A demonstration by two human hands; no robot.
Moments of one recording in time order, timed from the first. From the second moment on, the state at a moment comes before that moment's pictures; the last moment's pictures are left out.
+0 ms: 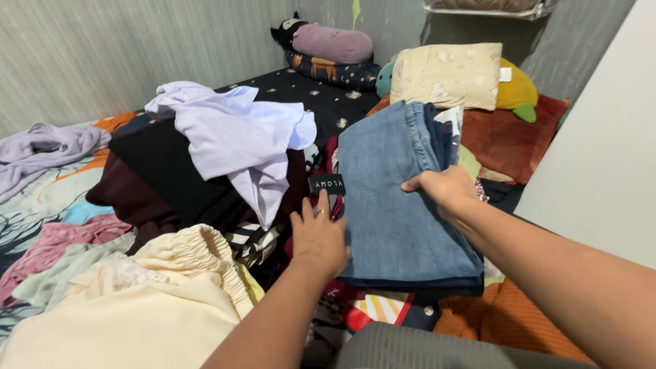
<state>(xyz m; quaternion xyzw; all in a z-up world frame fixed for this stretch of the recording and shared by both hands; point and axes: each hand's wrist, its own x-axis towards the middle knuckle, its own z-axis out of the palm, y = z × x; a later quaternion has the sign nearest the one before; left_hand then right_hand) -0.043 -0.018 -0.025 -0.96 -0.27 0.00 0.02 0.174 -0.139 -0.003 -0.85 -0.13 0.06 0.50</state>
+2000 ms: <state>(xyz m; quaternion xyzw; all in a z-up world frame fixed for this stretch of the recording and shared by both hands) 0.004 -0.197 0.590 -0.90 -0.15 -0.39 -0.08 0.116 -0.361 0.667 -0.87 -0.39 -0.30 0.08</state>
